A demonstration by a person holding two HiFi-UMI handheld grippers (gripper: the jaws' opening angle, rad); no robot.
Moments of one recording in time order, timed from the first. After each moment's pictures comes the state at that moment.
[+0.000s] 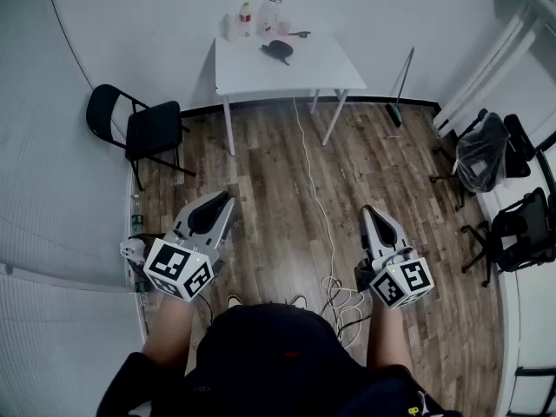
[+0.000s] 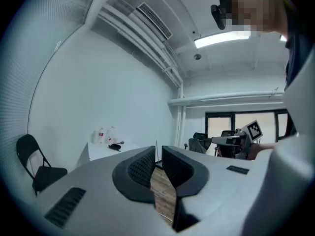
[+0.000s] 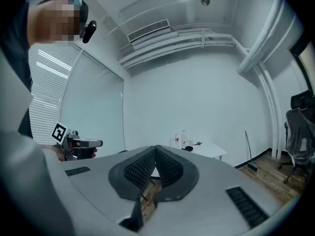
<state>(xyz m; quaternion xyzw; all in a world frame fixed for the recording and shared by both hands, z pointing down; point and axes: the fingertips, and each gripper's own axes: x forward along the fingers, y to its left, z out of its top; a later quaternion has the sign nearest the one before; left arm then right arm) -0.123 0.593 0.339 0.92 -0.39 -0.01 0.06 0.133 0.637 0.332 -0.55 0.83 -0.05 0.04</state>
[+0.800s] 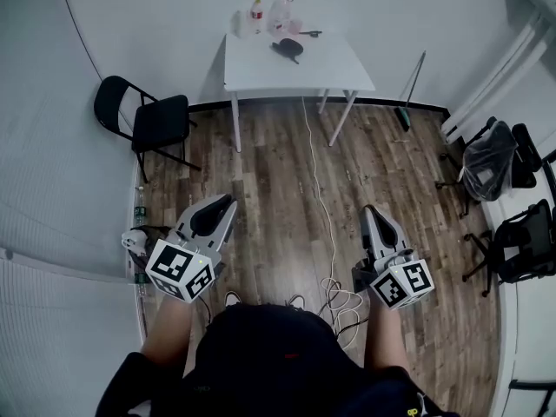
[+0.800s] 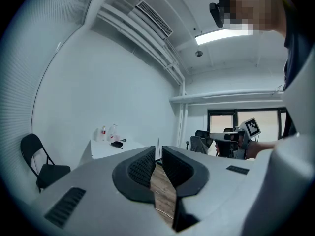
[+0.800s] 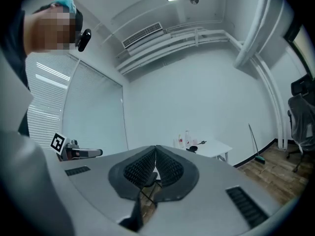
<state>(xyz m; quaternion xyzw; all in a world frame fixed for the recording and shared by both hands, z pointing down) -0.116 0.606 0.349 0.91 -0.40 0.01 0.07 0.140 0.634 0.330 -0.53 0.84 -0.08 0.08</state>
